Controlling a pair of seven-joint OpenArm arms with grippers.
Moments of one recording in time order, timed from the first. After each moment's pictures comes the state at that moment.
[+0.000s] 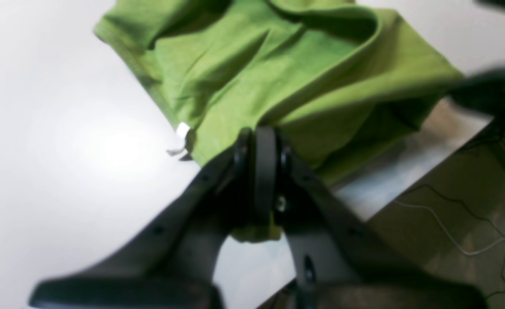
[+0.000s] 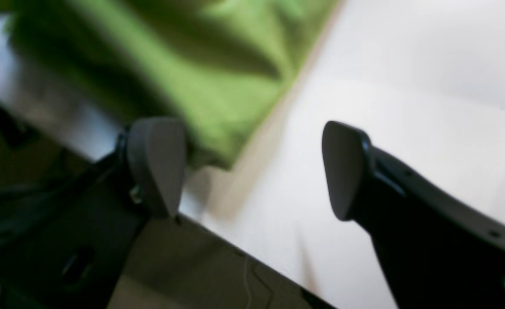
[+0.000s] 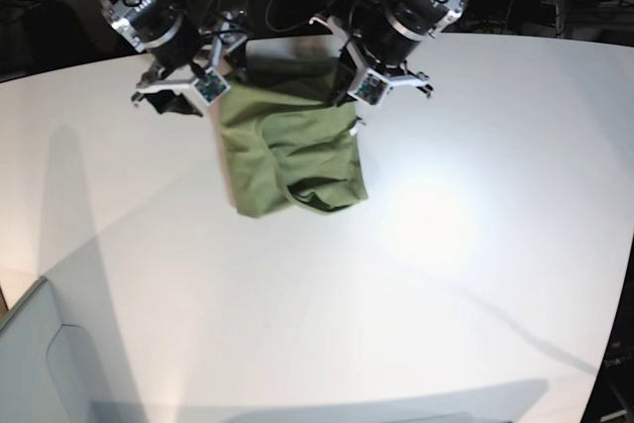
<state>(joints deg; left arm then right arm) 31.3 -17.5 21.5 119.0 -5.7 -5.3 30.2 -33.2 -3.3 7.2 123.4 -13.2 46.1 -37.0</state>
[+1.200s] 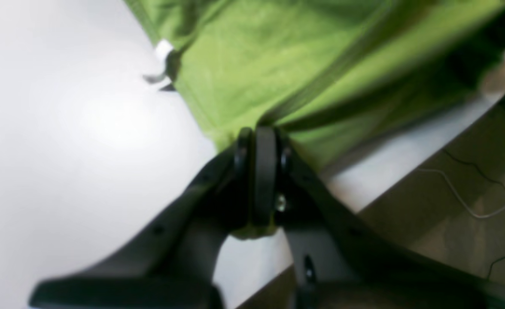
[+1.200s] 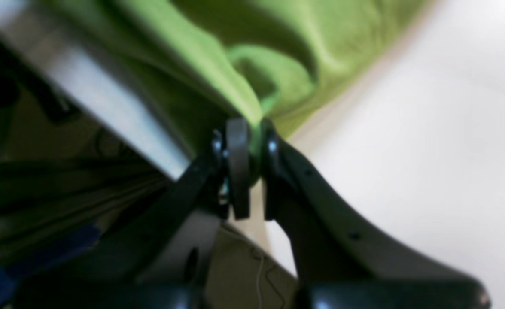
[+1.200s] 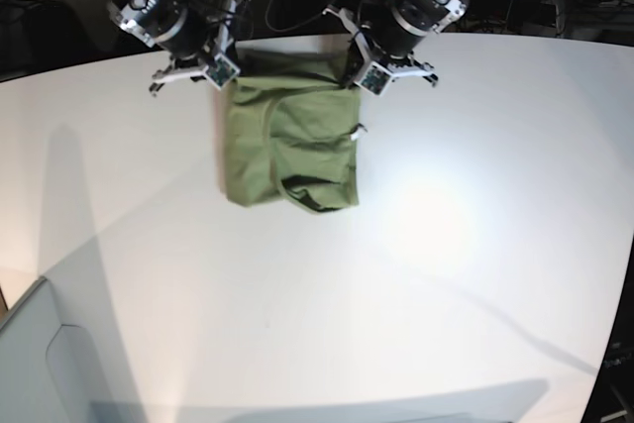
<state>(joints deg) 31.2 -20.1 21.2 112.2 -5.9 -5.5 29.2 -34.8 2.7 3.8 114.9 -12.9 46.1 -29.3</state>
